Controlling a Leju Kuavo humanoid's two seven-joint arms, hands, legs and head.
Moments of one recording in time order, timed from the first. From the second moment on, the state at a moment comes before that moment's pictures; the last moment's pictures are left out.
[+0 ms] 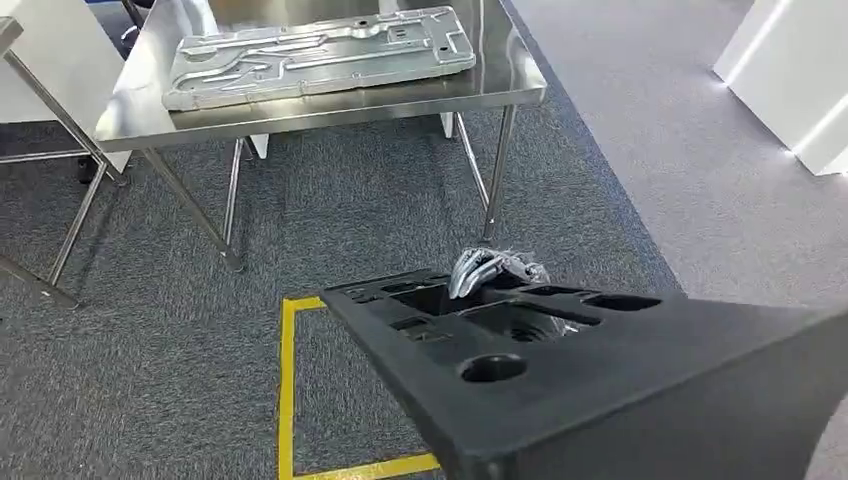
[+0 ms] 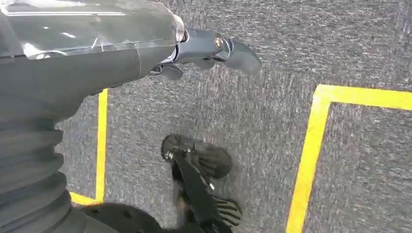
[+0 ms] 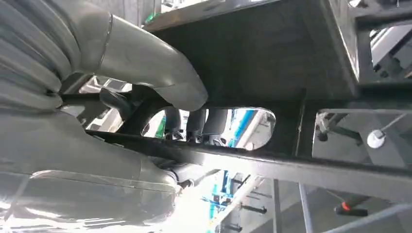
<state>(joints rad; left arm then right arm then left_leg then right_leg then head) -0.08 -0.08 1.36 -0.22 -0.92 0.11 -0.24 -0.27 -0.10 0.43 -1.73 -0.08 0.23 -0.60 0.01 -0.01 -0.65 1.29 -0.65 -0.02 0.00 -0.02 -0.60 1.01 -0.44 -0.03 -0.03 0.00</state>
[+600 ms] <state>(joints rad) -0.08 -0.09 1.37 -0.22 -0.92 0.11 -0.24 -0.25 -0.10 0.43 -1.72 -0.10 0.23 -0.63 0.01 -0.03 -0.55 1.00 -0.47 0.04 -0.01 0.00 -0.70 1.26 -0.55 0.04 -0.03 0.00</state>
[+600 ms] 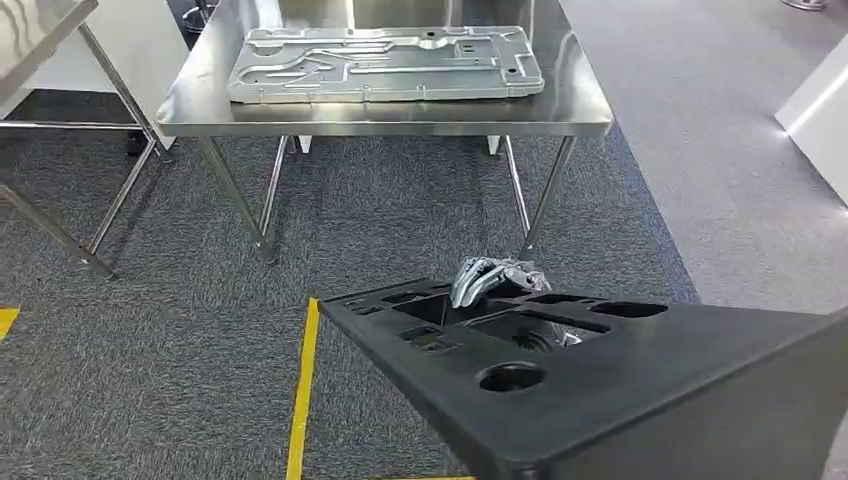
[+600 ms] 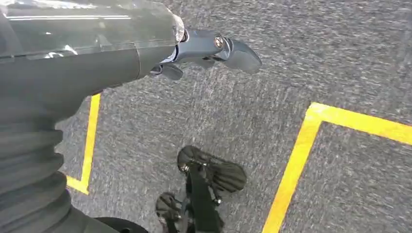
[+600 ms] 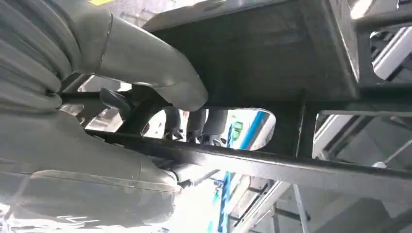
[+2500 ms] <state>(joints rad) -0.09 -0.09 1.37 -0.22 -0.91 0.12 -0.23 -0.18 -0.04 0.35 -1.90 -0.11 0.30 -0.62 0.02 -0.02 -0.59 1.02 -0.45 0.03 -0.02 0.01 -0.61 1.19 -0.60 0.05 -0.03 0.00</state>
